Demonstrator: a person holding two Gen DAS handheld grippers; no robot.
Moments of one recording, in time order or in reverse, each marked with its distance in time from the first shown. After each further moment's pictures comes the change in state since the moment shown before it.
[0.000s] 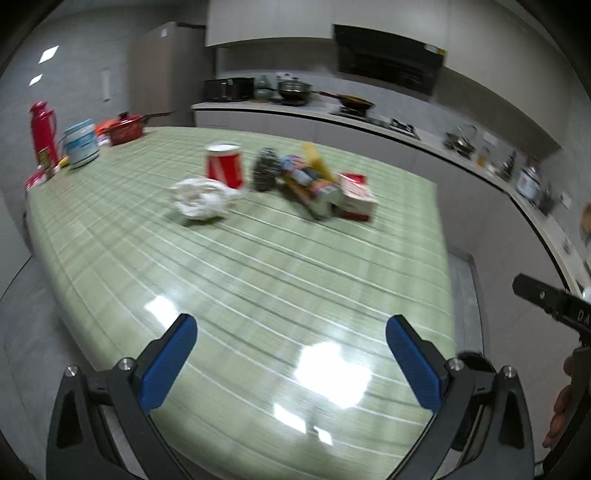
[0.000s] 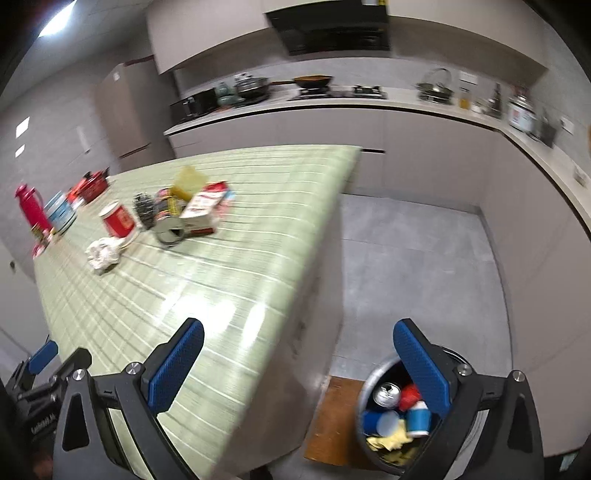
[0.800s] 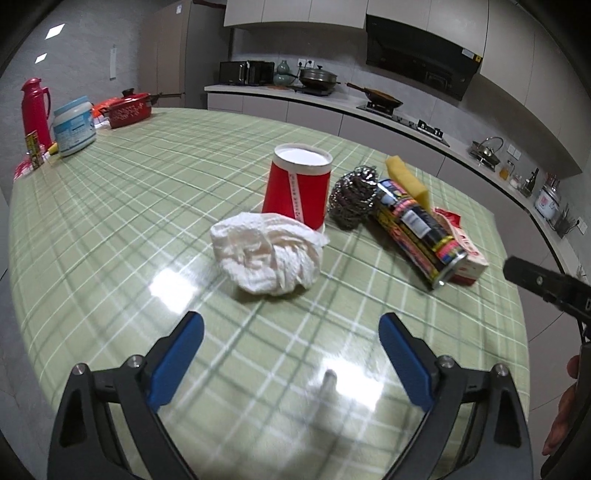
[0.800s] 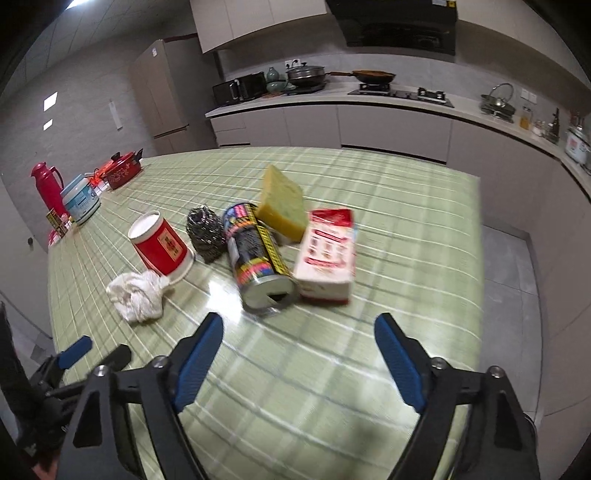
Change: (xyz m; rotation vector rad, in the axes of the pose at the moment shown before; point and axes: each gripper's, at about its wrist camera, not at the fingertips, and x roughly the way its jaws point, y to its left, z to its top) left arm 0.111 0.091 0.078 -0.029 0.065 -0.014; right arm 0.133 0.143 0.089 -0.082 0.043 0.117
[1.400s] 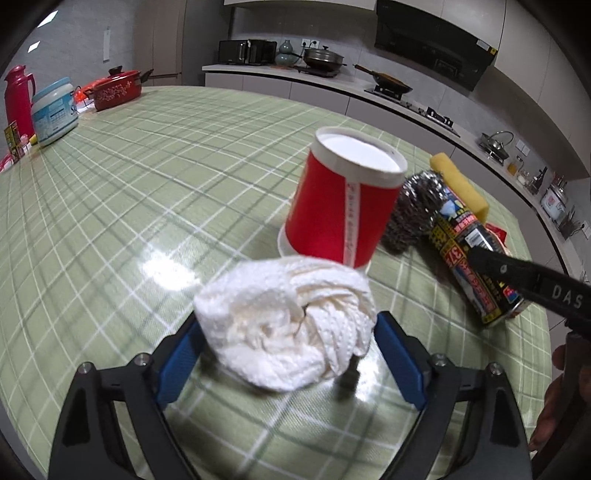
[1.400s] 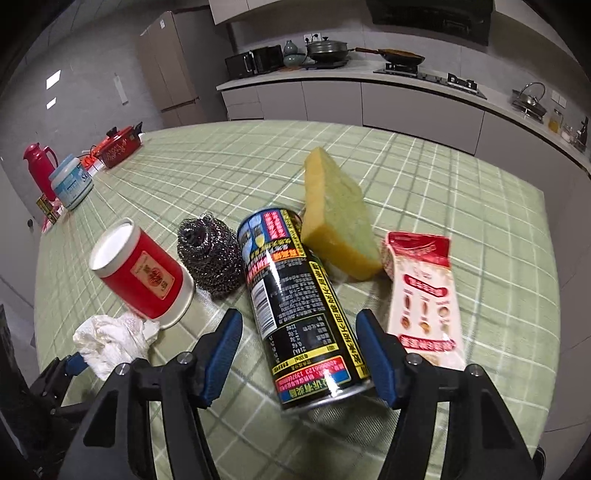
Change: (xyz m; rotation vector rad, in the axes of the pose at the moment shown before) left arm 0.058 0.025 0.033 -0.007 0.079 -0.011; right arm 0.105 0.041 0.043 -0.043 0.099 0.017
